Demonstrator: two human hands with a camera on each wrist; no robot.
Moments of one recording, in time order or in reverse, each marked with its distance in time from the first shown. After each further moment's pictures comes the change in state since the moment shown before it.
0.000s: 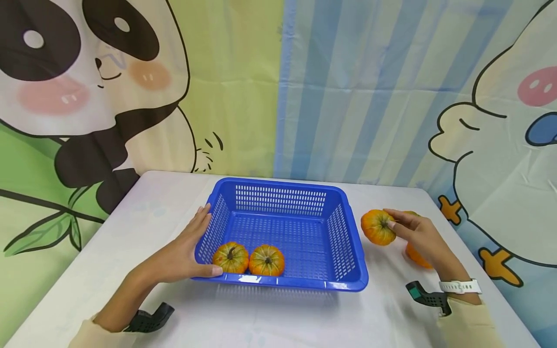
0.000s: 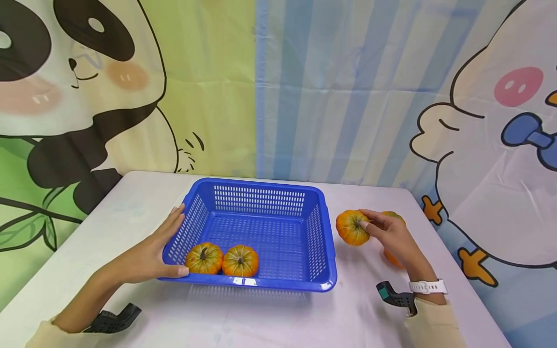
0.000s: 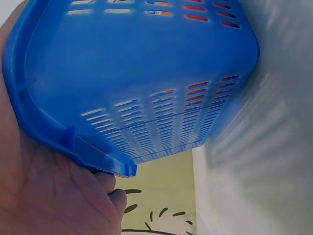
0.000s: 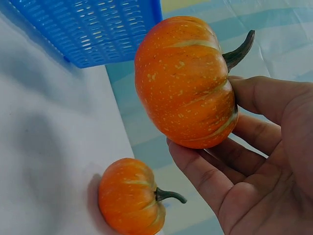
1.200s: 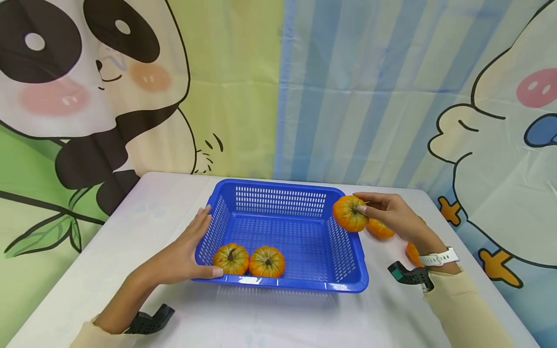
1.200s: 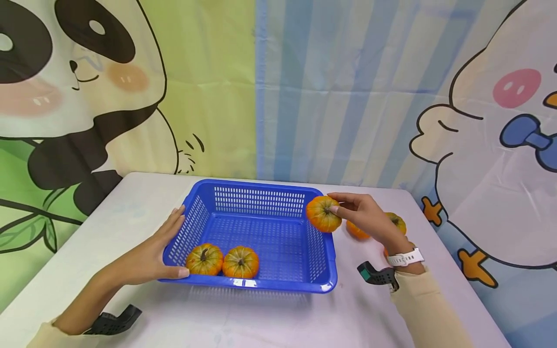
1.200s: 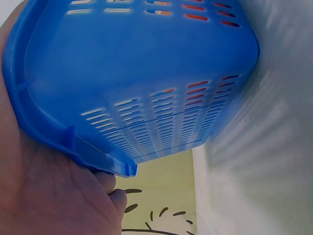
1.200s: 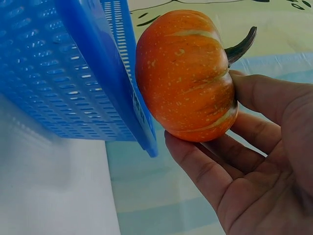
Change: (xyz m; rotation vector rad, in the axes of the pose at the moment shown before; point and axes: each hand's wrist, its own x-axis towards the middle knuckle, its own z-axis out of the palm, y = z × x) left_hand 0.000 -0.001 0.000 -0.009 0.008 0.018; right_hand 0.031 -0.072 0.015 0.066 -0.164 -0.135
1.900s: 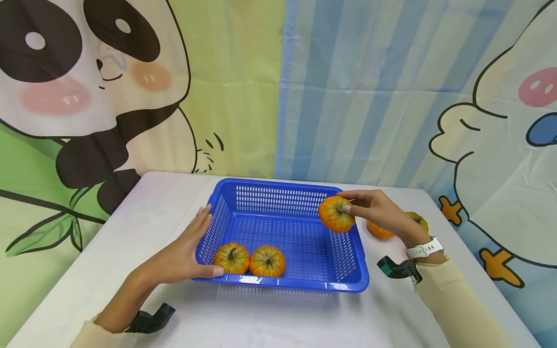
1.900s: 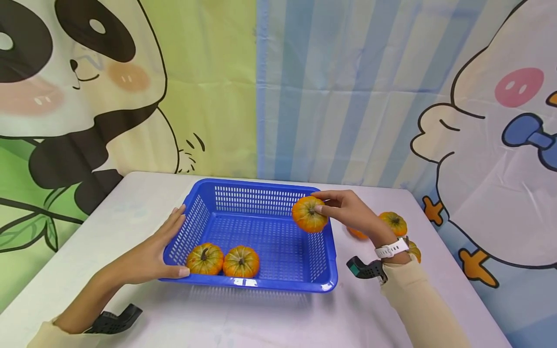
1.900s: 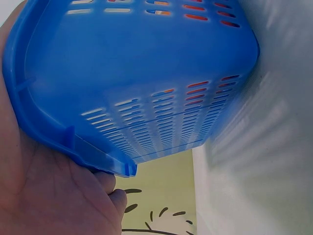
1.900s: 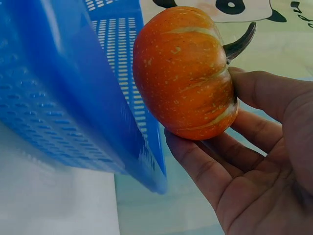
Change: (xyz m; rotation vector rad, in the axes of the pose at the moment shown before) left_hand 0.000 -0.001 0.001 0.019 -0.004 -0.015; right_hand 0.019 -0.015 0.015 0.007 -0.115 -0.093
